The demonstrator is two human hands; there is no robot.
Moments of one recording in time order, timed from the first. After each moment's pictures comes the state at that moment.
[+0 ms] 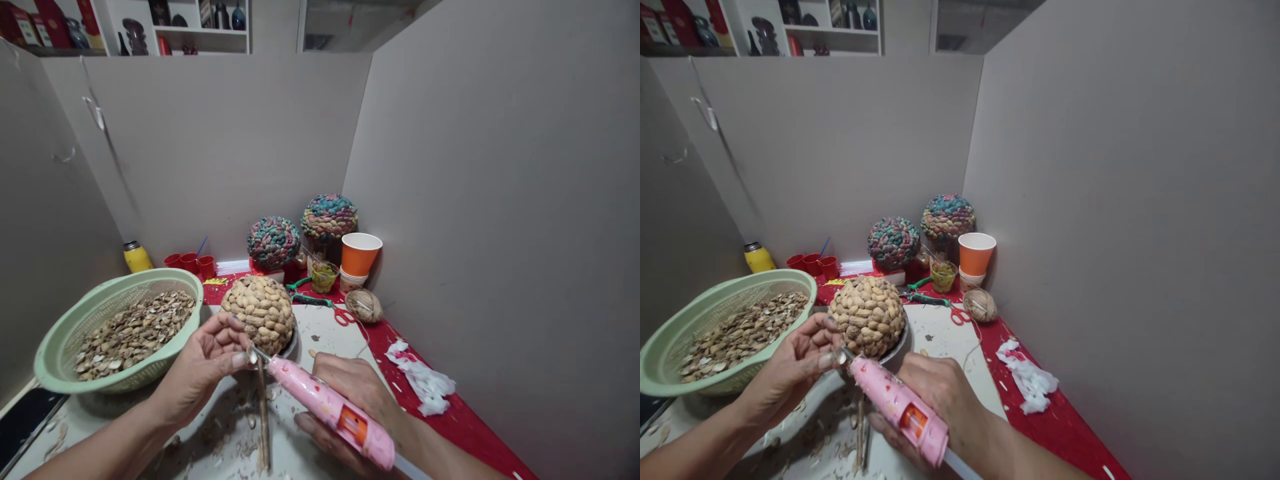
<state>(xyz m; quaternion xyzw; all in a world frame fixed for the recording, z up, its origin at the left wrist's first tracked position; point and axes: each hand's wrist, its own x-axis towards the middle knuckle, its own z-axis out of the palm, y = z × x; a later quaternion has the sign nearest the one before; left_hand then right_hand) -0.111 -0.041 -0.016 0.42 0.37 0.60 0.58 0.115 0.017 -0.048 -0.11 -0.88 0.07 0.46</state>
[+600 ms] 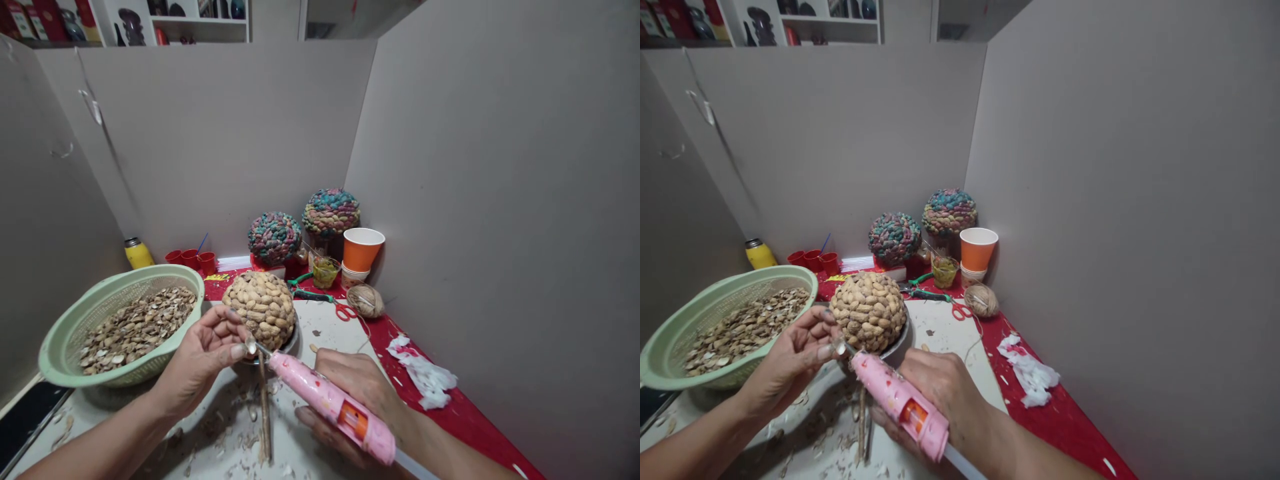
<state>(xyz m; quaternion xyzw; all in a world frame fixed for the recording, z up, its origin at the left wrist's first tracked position) -0.113 -0.040 -0.015 0.43 0.36 0.61 0.56 0.116 0.018 -0.049 -0.11 -0.88 0.04 0.46</state>
